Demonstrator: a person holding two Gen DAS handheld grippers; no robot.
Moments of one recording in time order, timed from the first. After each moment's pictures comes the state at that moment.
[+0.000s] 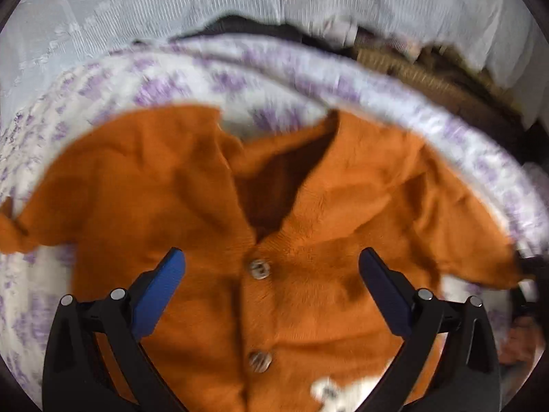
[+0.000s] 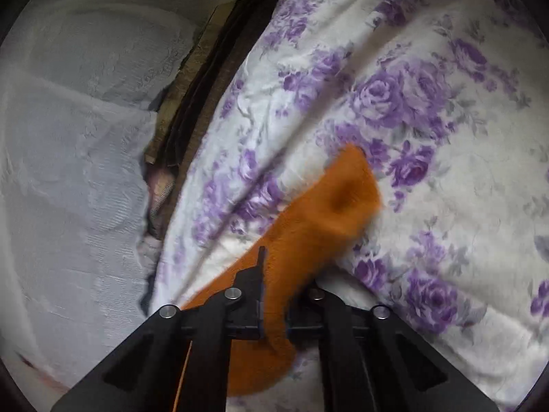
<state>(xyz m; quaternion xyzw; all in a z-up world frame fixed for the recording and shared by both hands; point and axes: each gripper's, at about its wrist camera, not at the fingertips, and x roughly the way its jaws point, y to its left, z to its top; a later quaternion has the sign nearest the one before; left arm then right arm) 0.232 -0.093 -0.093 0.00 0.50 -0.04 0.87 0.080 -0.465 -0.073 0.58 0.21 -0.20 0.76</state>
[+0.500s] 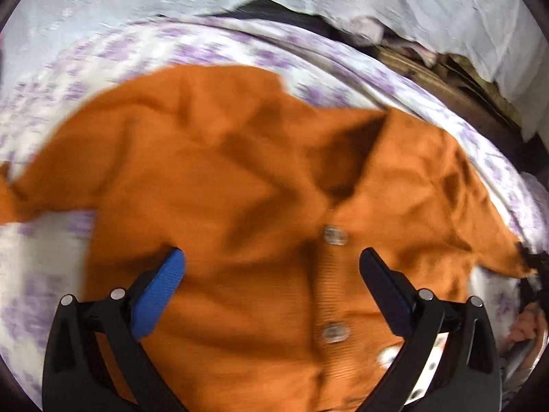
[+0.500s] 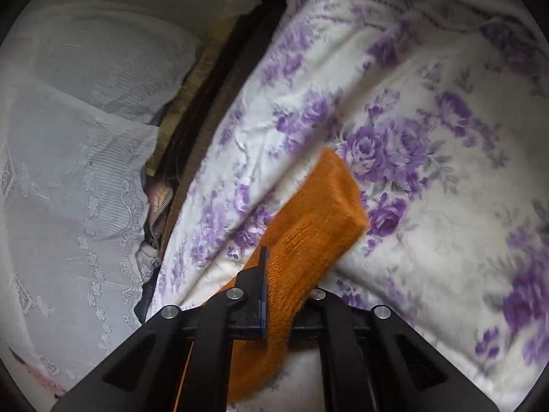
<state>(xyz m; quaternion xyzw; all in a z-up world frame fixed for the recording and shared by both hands) 0.210 -0.022 -0.095 -0.04 0.49 -0.04 0.87 0.089 -0.487 -0.068 0.54 0.22 -0.21 0.78</state>
